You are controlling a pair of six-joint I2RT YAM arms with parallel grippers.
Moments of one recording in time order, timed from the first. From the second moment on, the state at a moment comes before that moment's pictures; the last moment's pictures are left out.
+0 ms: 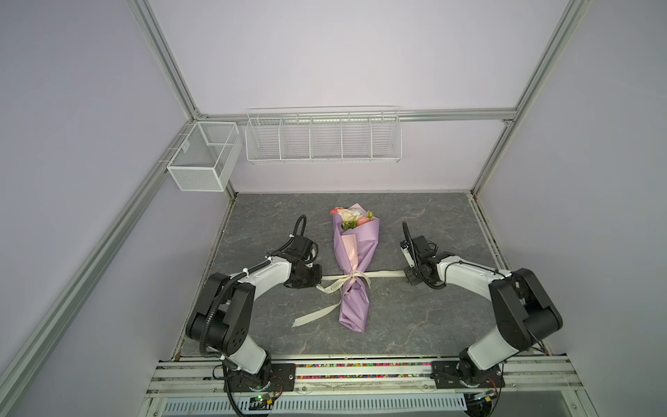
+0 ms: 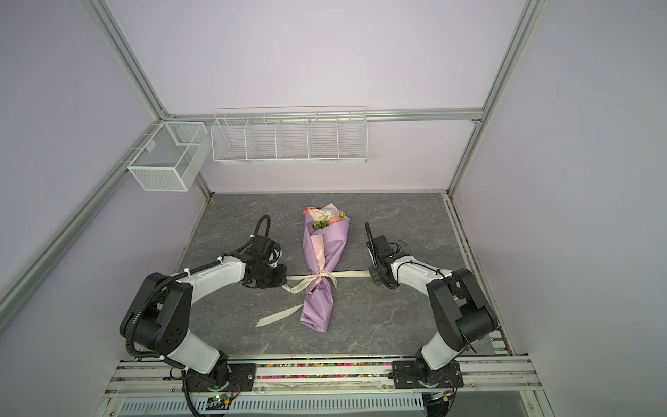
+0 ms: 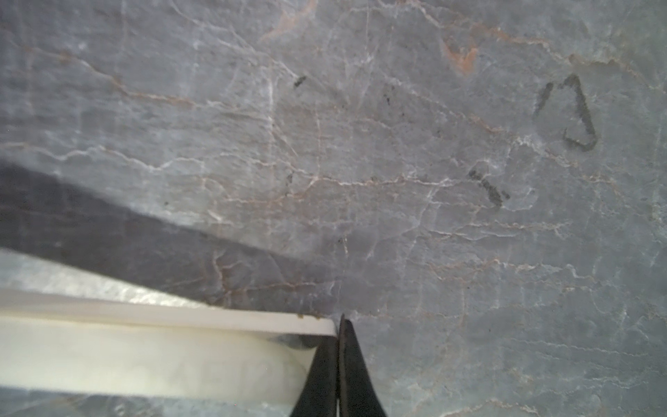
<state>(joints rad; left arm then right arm) -0.41 1.61 0.87 -0.48 0.23 -0.41 0.42 1.61 0.85 -0.42 0.24 -0.06</state>
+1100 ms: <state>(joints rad) -0.37 0.96 0.65 -0.50 0.10 -0.49 0.30 0.90 0.67 -0.47 0.07 0.22</state>
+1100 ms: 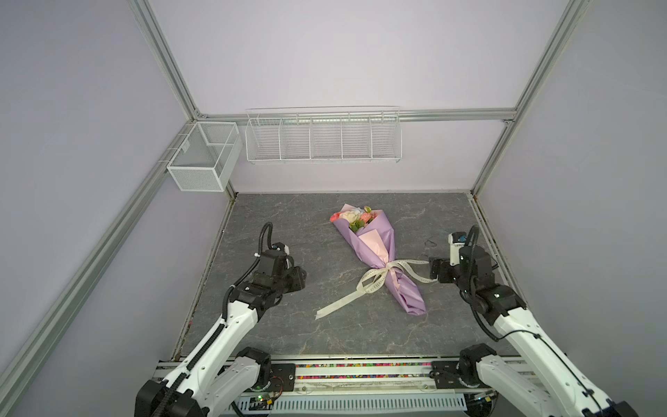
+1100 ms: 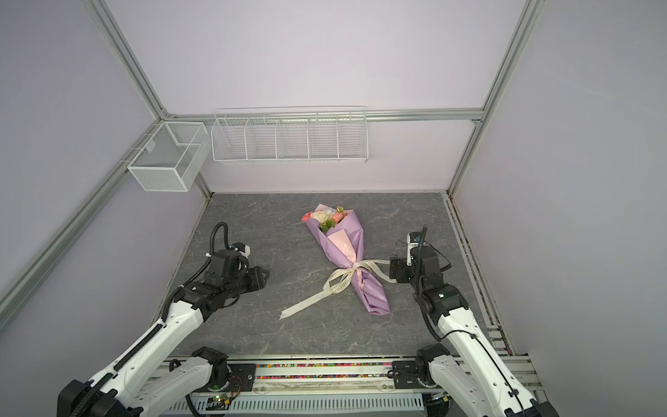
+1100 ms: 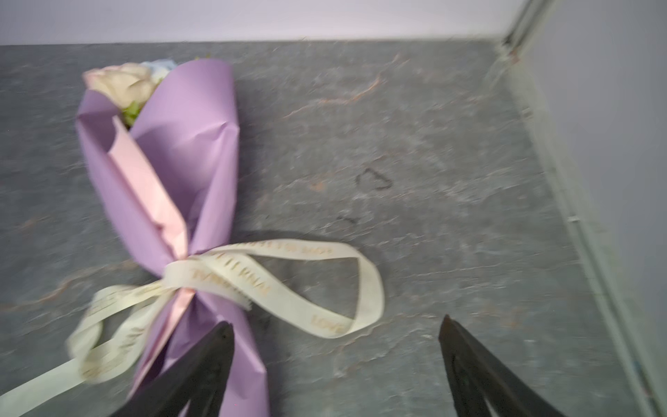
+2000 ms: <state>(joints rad) -0.37 1.03 0.65 -0.45 0.19 -0.50 0.55 1.46 0.74 -0.26 -0.57 0.49</state>
